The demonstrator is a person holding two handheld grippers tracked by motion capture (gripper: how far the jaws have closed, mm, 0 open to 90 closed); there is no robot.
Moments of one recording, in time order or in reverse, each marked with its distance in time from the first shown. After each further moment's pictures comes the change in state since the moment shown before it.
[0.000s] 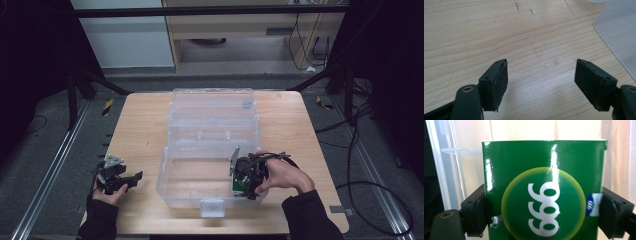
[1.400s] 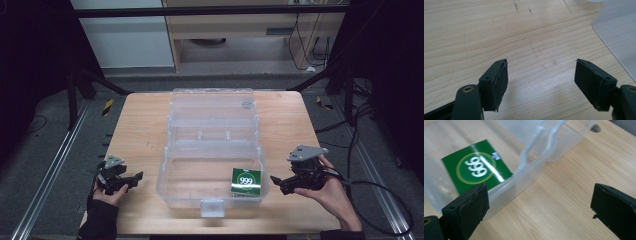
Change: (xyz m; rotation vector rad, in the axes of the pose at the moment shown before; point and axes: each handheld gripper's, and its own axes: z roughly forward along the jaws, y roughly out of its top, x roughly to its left) left arm -0.003 0.000 0.000 -0.001 0.002 0.004; right arm 0.024 -0.128 -0.051 -0.514 -0.386 0.572
